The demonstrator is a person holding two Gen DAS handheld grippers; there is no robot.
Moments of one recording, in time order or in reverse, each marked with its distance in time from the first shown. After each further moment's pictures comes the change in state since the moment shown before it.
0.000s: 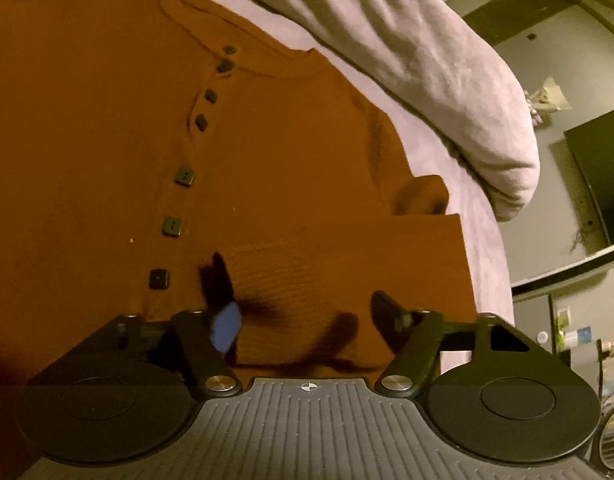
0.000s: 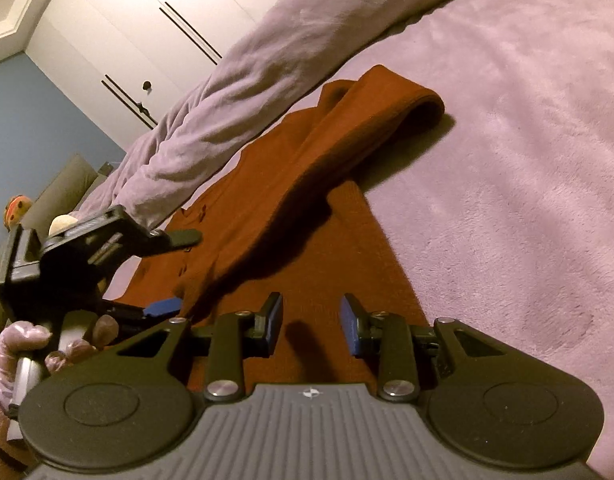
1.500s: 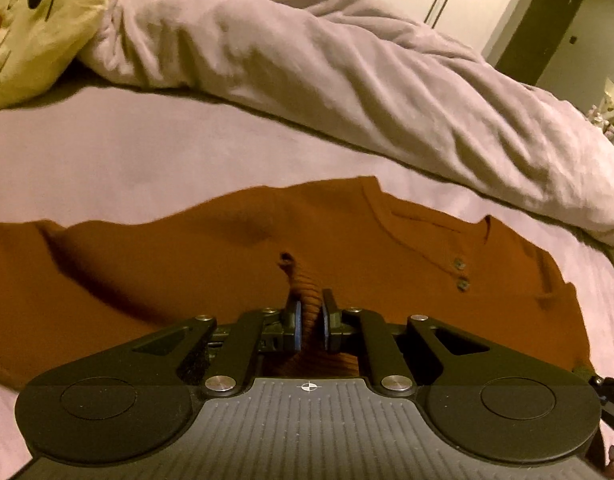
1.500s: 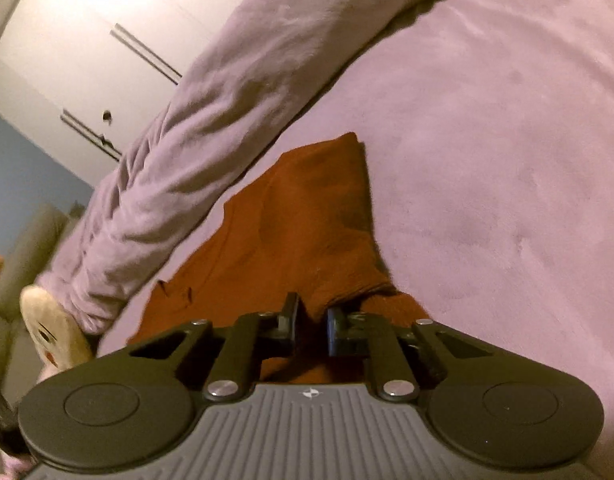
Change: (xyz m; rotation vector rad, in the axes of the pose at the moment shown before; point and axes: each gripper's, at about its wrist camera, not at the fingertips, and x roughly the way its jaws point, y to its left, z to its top) left arm -0.106 0.106 0.119 0.196 -0.256 0.364; right arm 0.116 0.044 0.083 0.119 -0.017 -0.077
